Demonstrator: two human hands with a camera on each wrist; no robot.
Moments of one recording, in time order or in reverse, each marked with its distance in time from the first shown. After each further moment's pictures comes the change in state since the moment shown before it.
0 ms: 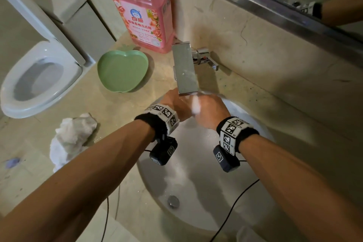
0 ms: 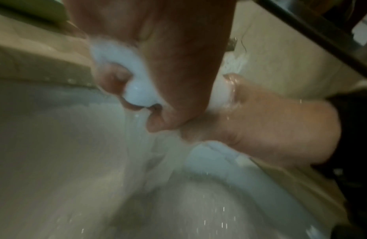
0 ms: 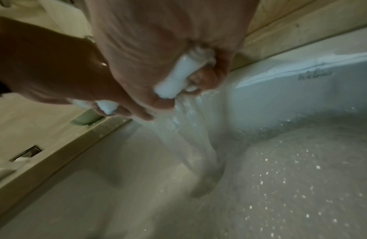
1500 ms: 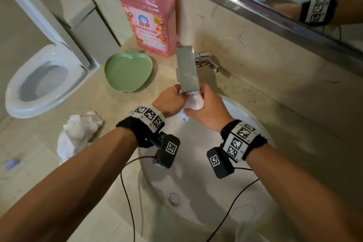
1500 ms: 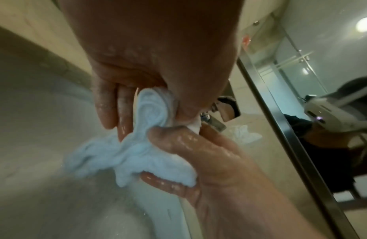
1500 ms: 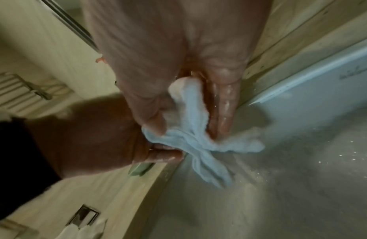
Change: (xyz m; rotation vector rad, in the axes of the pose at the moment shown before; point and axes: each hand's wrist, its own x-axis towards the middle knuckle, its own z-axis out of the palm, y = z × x) left_hand -0.044 -0.001 -0.034 -0.656 0.069 -0.077; right_hand -0.023 -0.032 -0.032 0.585 0.032 0.161
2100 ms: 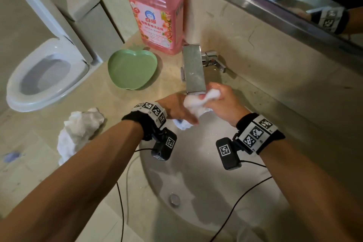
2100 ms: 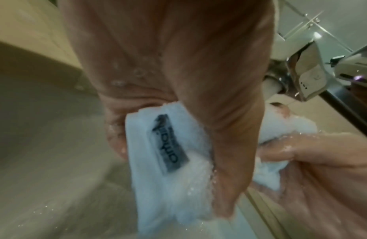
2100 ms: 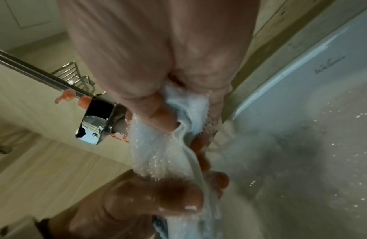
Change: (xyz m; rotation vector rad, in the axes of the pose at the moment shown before) left_hand 0.021 -0.033 0.003 0.042 -0.294 0.000; right_hand 0.019 0.010 -0.019 0.321 -0.059 0.005
